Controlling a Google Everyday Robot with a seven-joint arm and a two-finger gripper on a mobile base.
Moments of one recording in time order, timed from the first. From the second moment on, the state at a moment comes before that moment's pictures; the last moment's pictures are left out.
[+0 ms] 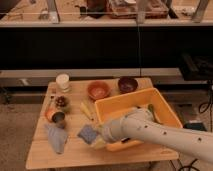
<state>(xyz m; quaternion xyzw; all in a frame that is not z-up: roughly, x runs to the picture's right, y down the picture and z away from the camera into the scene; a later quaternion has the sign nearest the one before) -0.030 0.199 0.673 -0.26 -0.30 0.22 0.89</state>
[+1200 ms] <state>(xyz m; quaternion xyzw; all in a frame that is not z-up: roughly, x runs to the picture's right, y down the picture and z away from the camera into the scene) -0.022 0.154 0.644 -0.27 -0.41 0.22 0.84</state>
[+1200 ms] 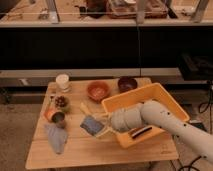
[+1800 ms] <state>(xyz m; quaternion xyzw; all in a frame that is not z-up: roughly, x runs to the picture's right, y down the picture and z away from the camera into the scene) 0.060 0.124 0.681 -0.24 -0.37 0.28 0.85</state>
